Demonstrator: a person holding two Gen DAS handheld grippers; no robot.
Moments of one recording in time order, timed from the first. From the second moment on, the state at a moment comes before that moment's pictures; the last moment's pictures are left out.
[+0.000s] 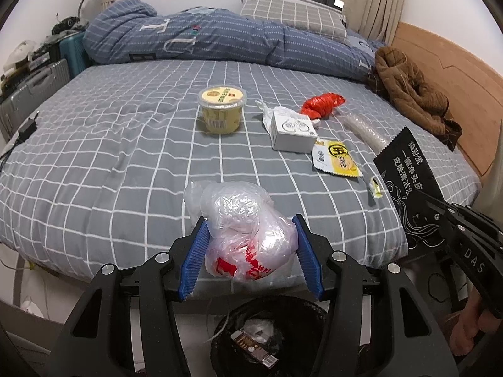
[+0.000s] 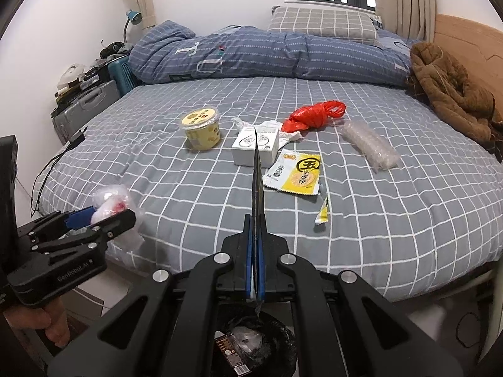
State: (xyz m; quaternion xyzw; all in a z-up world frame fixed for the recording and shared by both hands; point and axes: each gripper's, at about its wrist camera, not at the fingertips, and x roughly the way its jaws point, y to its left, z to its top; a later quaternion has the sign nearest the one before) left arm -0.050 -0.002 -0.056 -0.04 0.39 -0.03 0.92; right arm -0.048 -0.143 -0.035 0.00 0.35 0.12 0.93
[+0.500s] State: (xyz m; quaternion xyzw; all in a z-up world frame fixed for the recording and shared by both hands) left arm -0.076 -0.007 -0.077 -0.04 0.41 -0.04 0.91; right arm -0.073 -0.135 -0.056 0.00 0.38 0.13 0.92
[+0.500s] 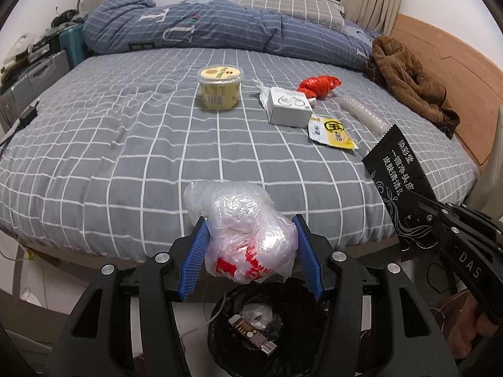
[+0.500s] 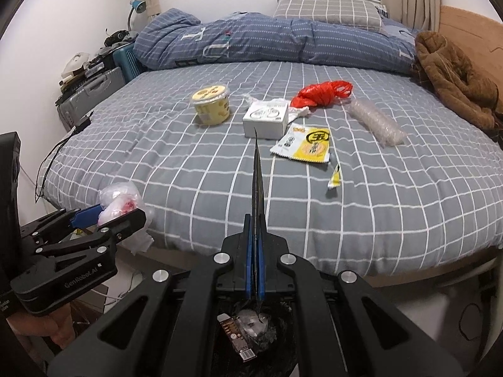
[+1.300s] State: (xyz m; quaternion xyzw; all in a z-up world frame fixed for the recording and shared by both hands) left arm -0.129 -0.006 -0.114 -0.05 0.46 -0.03 0.89; right arm -0.122 -0.126 -0.100 0.00 0.43 0.14 0.89
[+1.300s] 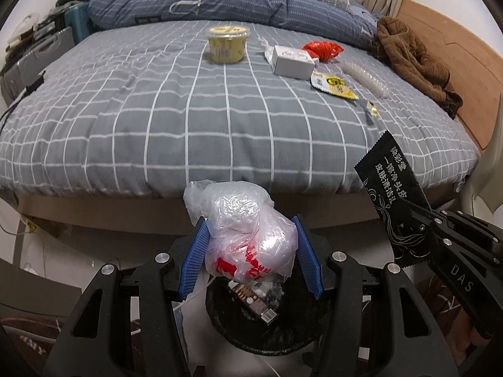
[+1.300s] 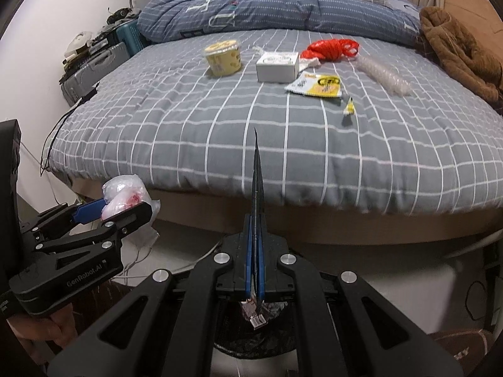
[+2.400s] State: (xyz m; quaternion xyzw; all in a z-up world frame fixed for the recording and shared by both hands) left arm -0.123 0.002 -0.205 -0.03 0.53 -0.02 0.85; right arm -0.111 -0.122 -0.202 0.01 0.55 0.13 0.83
